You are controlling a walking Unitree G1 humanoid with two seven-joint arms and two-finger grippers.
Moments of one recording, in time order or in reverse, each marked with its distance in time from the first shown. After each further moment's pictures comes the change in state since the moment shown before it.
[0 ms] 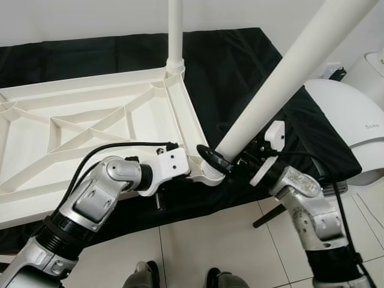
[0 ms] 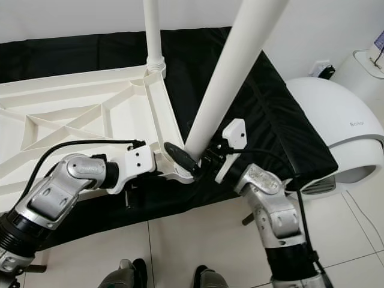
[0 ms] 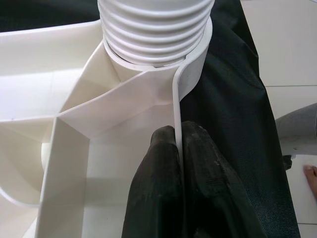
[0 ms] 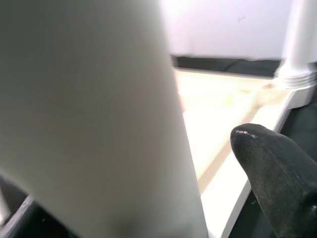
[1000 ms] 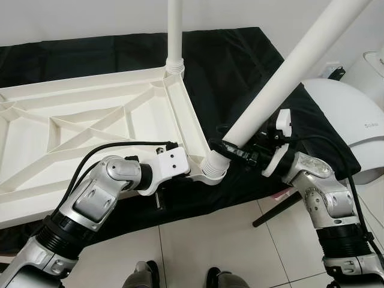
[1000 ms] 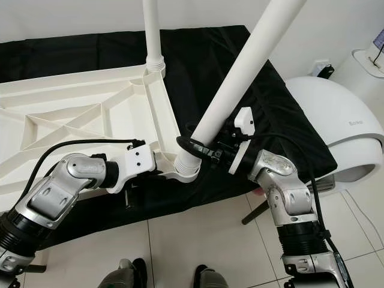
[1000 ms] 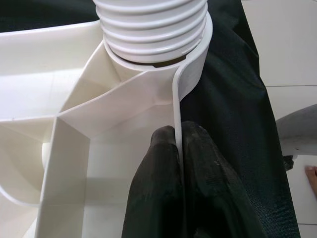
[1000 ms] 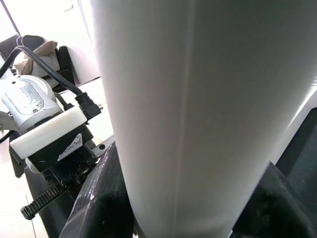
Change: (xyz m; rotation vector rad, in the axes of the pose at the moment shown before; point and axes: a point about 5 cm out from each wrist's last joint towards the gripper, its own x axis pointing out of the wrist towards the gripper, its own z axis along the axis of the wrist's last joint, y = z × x) left arm 0.000 0.001 0.000 -0.001 0.001 0.005; right arm 0.000 -0.023 0.001 0.037 -0.008 0.069
